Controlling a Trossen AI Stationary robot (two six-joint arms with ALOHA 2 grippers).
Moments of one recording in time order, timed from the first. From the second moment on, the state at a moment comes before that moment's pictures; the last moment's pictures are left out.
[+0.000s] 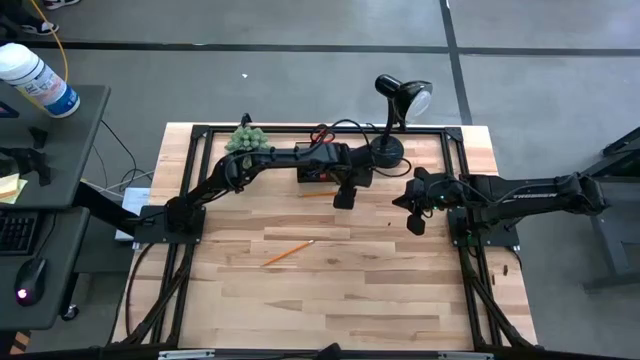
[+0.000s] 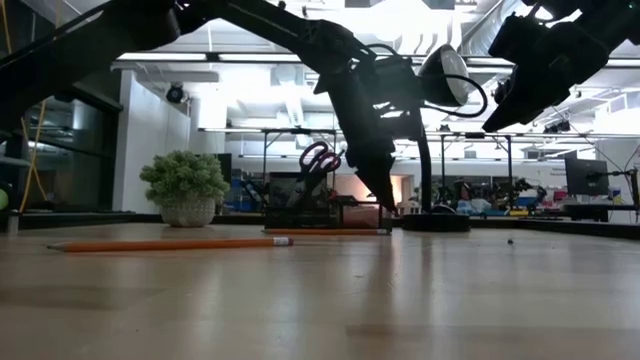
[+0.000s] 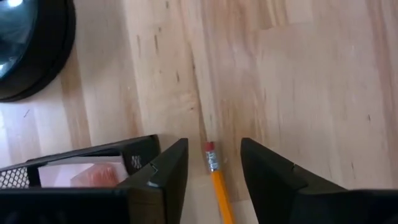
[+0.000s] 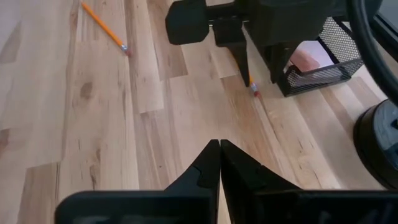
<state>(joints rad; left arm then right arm) 0.35 2.42 2.12 -0.87 0.04 0.43 -0.06 0.76 0.51 -0.44 0.10 0.16</state>
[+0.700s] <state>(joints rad) 0.30 2.42 2.24 -0.88 0.19 0.56 -0.06 0.76 0.51 -0.44 0.10 0.16</state>
